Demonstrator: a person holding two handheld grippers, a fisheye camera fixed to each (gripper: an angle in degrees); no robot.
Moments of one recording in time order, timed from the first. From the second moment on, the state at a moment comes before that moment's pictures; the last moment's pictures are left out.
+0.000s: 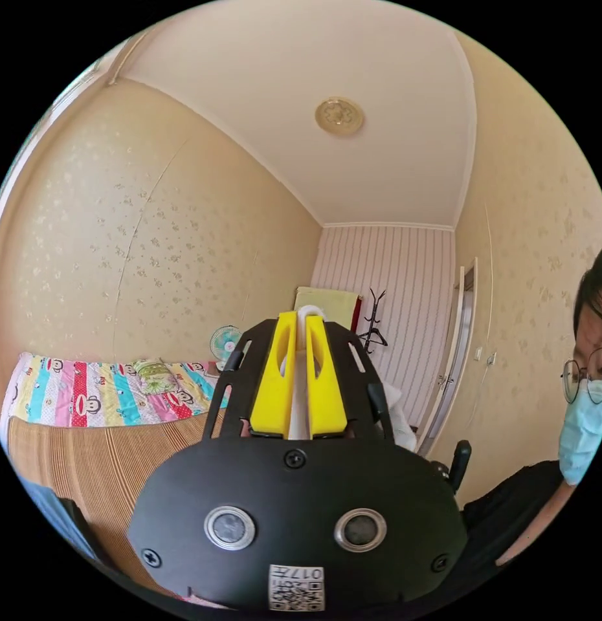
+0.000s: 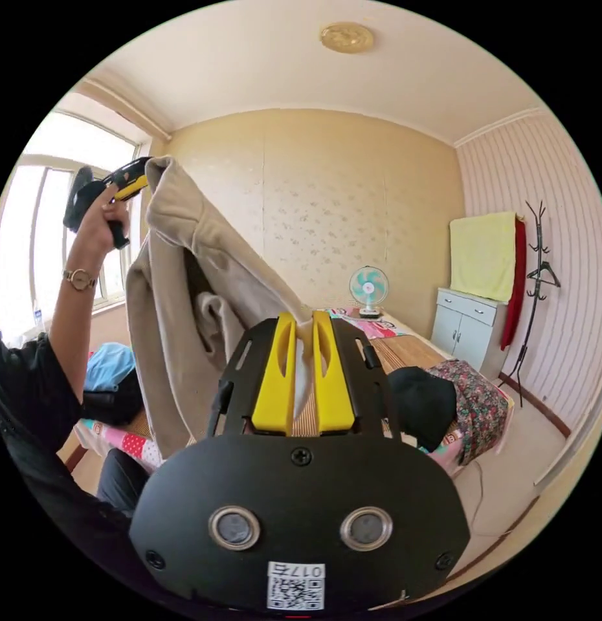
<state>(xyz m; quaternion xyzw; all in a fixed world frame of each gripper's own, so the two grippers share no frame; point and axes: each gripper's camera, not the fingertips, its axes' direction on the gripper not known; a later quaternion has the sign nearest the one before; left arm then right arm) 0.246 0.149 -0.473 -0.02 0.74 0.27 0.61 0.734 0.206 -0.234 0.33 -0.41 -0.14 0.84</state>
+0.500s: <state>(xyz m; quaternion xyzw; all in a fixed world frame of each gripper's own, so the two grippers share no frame) 0.226 0.078 -0.409 -0.03 0.70 0.33 0.63 0.714 0.030 -0.334 0.45 -0.46 -0.11 0.75</state>
